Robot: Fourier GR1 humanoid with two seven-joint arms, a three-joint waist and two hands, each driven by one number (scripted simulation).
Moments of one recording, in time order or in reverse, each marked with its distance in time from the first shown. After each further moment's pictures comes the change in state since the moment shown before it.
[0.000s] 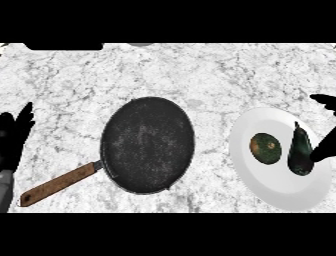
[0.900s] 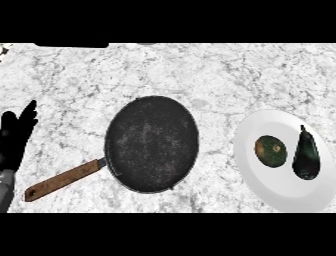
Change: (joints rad) left arm 0.004 0.046 -0.083 -0.047 0.058 0.045 0.024; right arm 0.049 -0.205 -0.079 -0.110 -0.214 -0.142 -0.059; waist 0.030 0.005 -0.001
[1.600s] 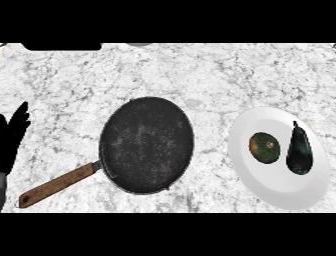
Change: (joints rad) left arm 0.021 0.028 0.014 -0.005 0.033 0.004 -0.012; right arm 0.302 0.229 -0.302 -0.120 -0.042 -0.442 -0.450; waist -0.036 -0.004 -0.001
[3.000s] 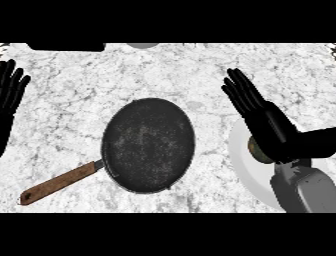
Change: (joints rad) left arm -0.023 0.000 0.032 -0.355 0.217 -0.130 -0.322; right arm -0.215 0.492 0.454 -0.088 -0.140 0.148 -0.271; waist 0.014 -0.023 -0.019
